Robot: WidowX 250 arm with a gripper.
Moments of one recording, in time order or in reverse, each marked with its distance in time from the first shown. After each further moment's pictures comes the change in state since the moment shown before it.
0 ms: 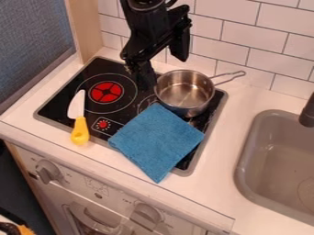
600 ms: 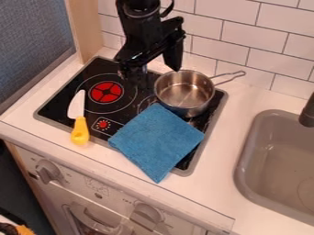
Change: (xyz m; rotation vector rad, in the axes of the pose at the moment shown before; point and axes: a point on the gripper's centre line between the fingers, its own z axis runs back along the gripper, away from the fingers) arm 0.008 0.011 -0.014 0.075 0.027 -0.063
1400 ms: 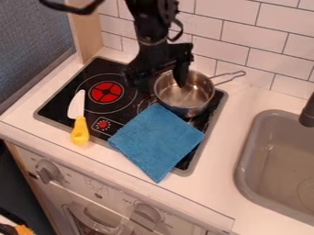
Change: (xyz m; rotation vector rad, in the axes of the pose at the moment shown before) arm 0.011 -0.012 -0.050 -0.029 -0.074 -0.298
